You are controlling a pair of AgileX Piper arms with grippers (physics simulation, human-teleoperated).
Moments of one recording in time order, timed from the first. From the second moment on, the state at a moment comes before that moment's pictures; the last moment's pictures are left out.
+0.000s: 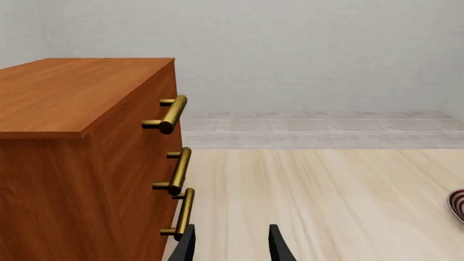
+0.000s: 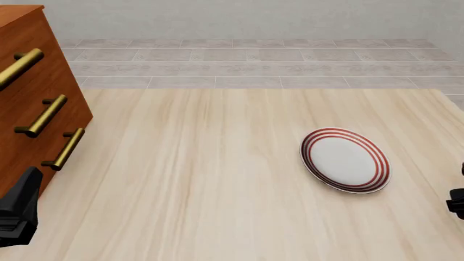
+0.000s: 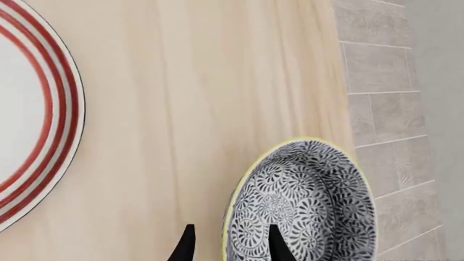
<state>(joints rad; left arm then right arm) 0.00 0.00 0.00 0.00 0.00 -0.65 1.51 -0.44 -0.17 -0.66</state>
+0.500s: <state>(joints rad) 0.00 0.00 0.00 0.00 0.00 -0.61 1.39 -0.43 -0.10 -0.65</state>
